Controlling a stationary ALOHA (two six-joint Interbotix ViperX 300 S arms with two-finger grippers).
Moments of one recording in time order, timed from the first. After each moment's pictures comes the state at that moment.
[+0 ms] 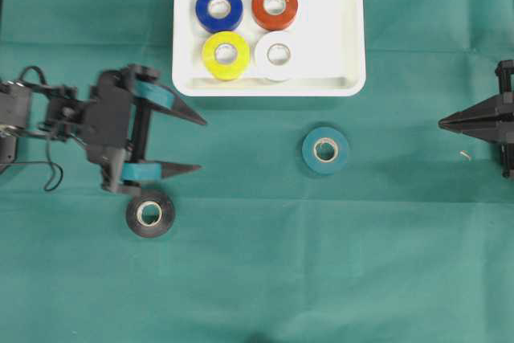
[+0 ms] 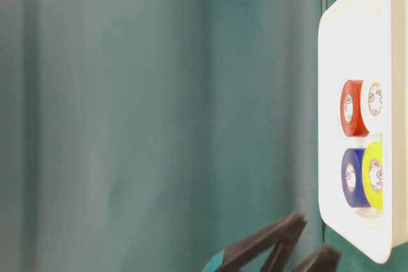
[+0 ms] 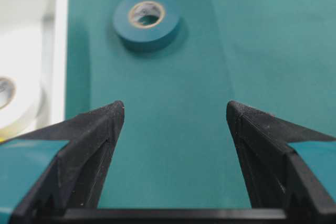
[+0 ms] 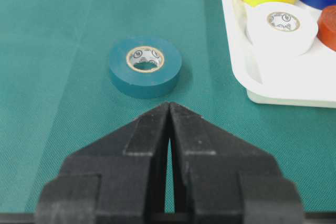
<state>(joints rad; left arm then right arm) -0.10 -0.25 0.94 -0.02 -0.27 0.14 -0.01 -1.20 1.61 -0.08 -0.16 0.17</state>
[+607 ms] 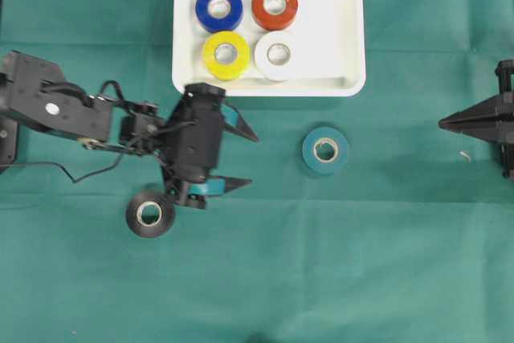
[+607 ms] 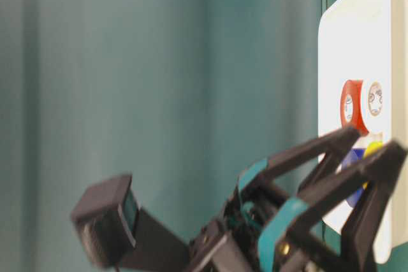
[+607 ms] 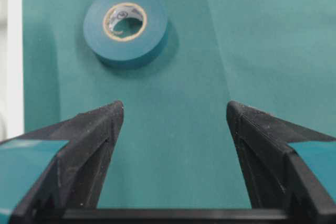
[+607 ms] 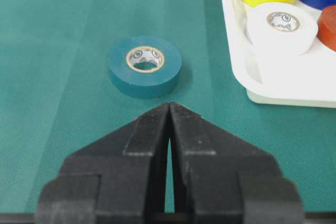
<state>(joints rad) -0.10 0.02 0.66 -0.02 -0.10 0.14 -0.01 -1.20 1.61 -0.08 -0.16 0.17</state>
